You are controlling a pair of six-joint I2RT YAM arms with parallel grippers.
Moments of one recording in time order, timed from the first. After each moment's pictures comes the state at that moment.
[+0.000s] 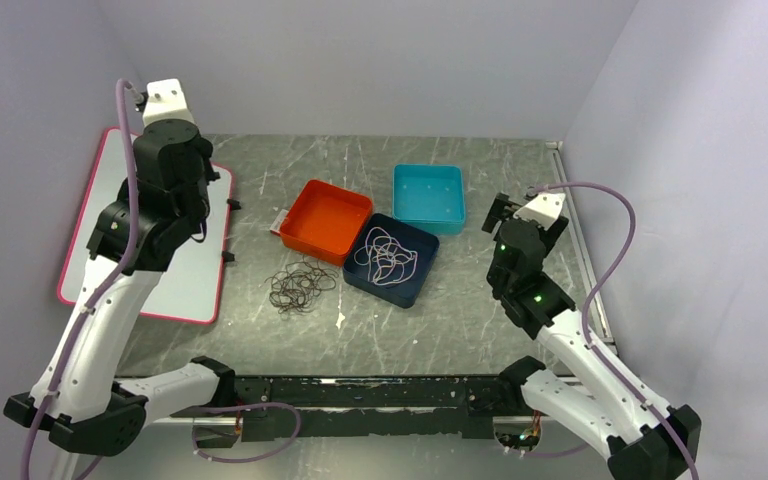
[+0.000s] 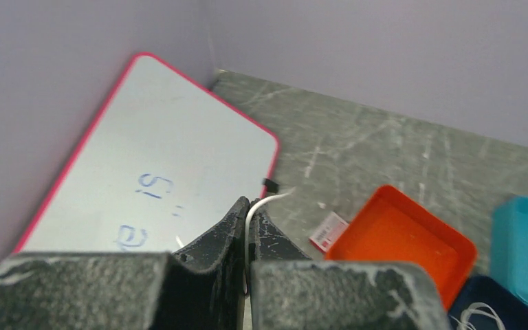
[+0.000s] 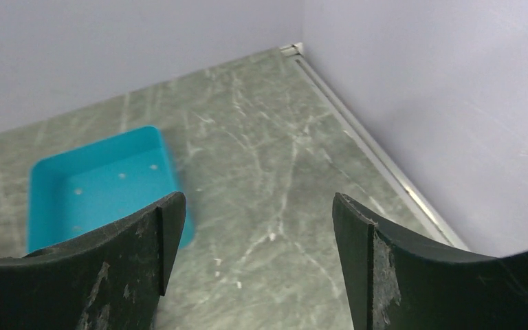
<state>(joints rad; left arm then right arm) -0.44 1.12 1.59 -0.75 -0.75 -0.20 0.53 0.81 0.69 0.00 0.94 0.15</state>
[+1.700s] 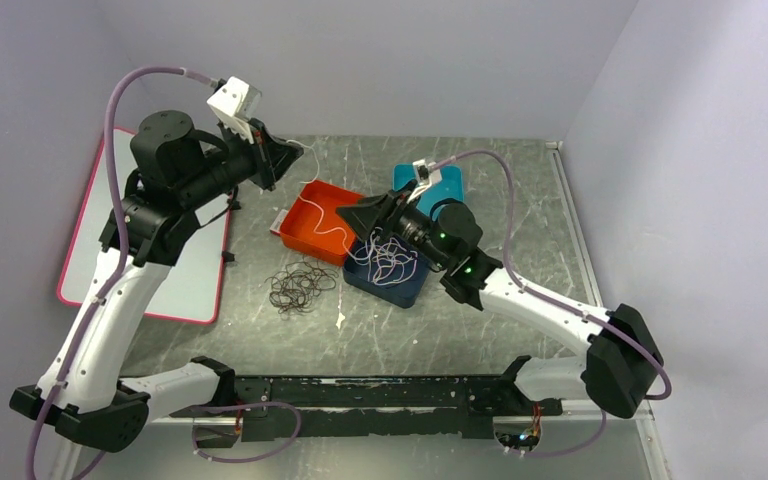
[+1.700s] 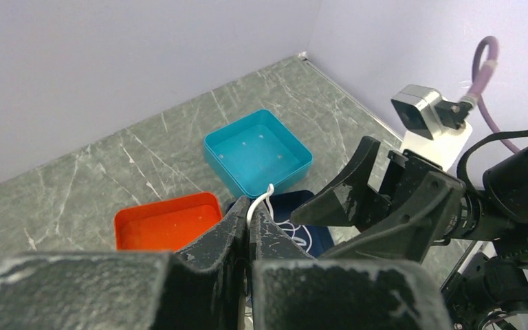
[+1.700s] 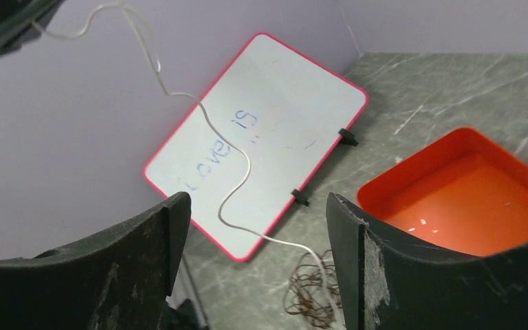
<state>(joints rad) -0.42 1.14 1.56 -0.51 0.32 -0.13 0.80 1.25 0.83 0.57 -0.12 0.55</state>
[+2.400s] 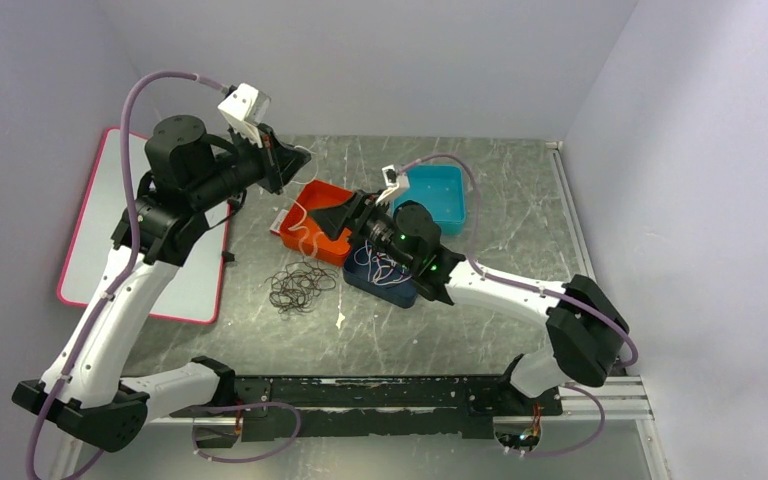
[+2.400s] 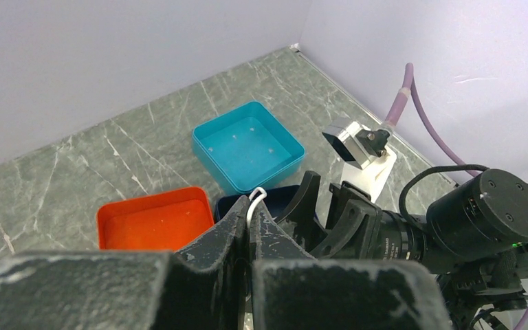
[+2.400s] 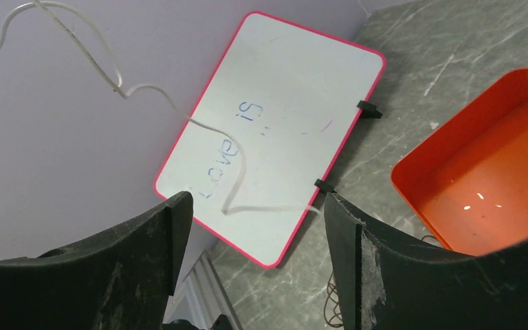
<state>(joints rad) -0.44 1.14 1.49 -0.46 0.32 -0.17 0.90 1.46 0.91 0.63 0.04 0.78</state>
